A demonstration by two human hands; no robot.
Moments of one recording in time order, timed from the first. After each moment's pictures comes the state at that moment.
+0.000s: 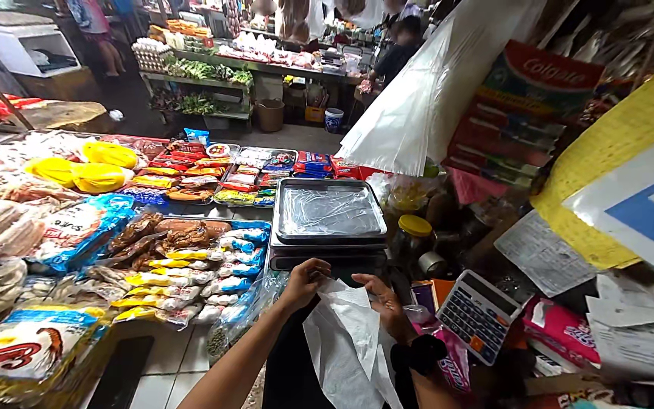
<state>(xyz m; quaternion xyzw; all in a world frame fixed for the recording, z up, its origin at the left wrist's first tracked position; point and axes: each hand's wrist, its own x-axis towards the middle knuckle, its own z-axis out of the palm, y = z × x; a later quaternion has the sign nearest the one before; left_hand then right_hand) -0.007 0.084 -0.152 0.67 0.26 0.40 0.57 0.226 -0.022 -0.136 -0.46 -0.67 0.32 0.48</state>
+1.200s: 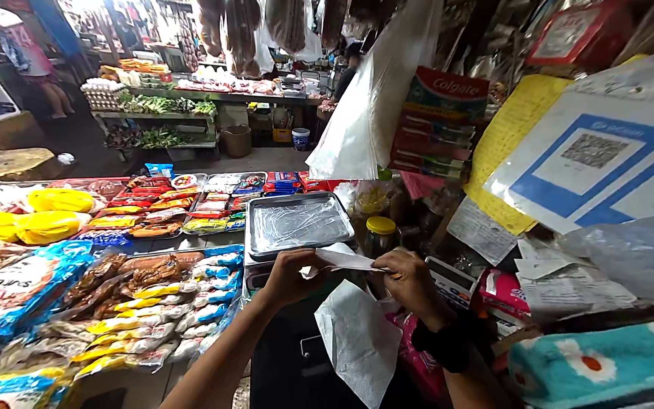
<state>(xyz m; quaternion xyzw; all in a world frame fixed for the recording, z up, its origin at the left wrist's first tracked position) 0.011 0.070 -0.025 0.79 0.02 0.52 0.32 0.257 -0.064 0.000 -0.58 -0.72 -0.10 0.37</state>
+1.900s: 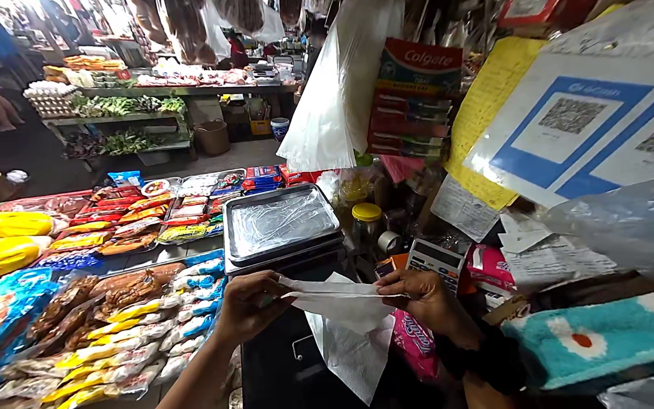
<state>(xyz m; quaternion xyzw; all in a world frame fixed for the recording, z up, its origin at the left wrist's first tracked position) -0.029 0.058 -0.036 0.74 -0.05 0.51 0.43 0.279 -0.121 -0.012 -0.49 -0.69 0.19 0.49</state>
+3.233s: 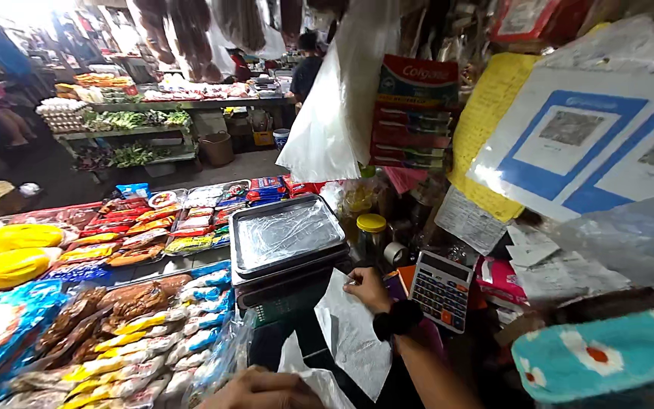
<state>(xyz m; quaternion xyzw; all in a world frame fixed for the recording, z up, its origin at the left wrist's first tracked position) -0.081 -0.021 0.024 0.84 -0.11 0.32 0.42 0.252 -0.005 -0.084 -0.74 -0.51 0.30 0.32</state>
